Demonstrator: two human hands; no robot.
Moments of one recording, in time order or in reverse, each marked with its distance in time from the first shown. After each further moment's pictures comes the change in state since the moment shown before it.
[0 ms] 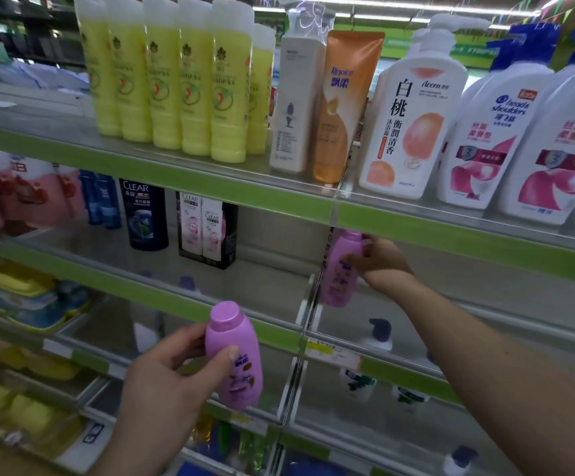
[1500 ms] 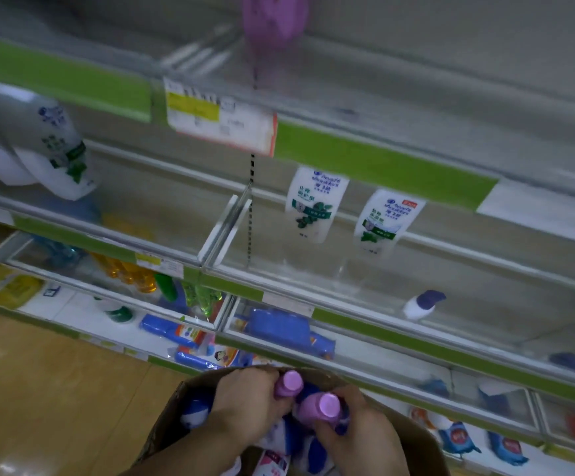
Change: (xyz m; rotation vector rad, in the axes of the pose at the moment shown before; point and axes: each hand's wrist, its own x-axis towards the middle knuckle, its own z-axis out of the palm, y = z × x) left_hand -0.164 -0.319 0.263 1.002 -0.887 -0.254; right_hand -0.315 0.350 0.155 -0.157 -0.416 0.333
